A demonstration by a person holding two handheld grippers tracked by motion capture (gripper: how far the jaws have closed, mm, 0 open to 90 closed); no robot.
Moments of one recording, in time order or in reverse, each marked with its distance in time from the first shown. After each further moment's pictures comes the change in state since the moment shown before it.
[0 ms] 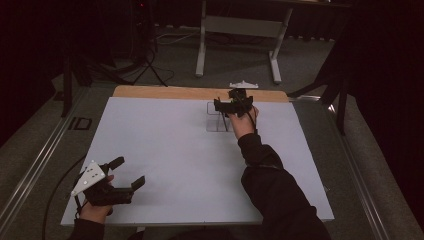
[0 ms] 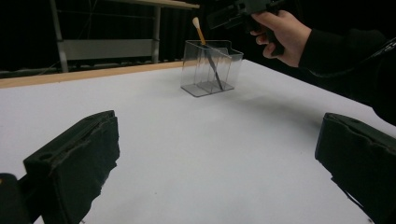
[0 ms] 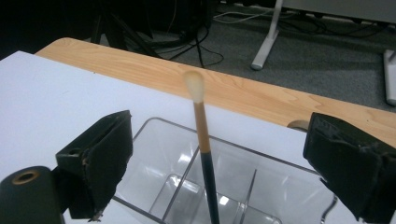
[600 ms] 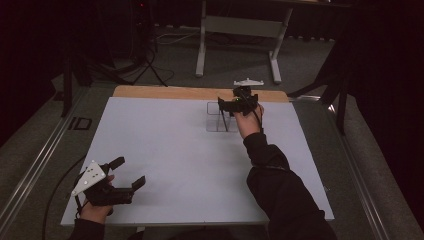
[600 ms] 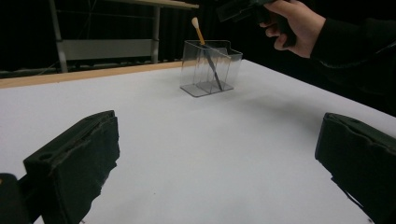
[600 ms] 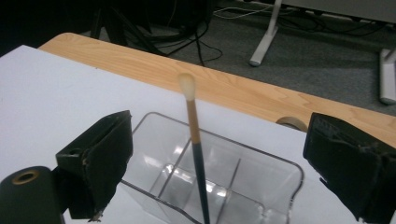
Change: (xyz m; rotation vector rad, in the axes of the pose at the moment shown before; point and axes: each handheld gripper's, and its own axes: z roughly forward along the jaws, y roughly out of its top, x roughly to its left) left arm -0.001 0.000 0.001 0.002 -0.004 0.001; right arm -0.006 0.009 -0.022 0.017 -0.006 -0.019
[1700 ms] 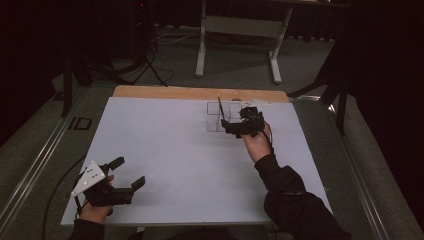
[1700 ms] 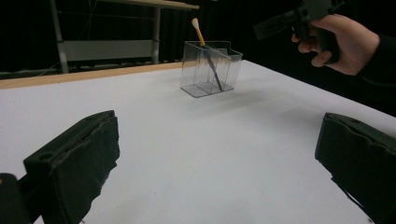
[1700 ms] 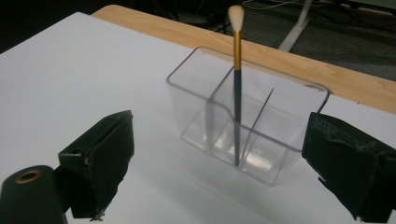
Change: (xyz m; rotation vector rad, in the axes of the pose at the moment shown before) left arm -0.001 0.000 -0.001 -0.005 0.003 -0.002; right arm 0.013 -0.047 -0.053 0.029 0.114 -0.057
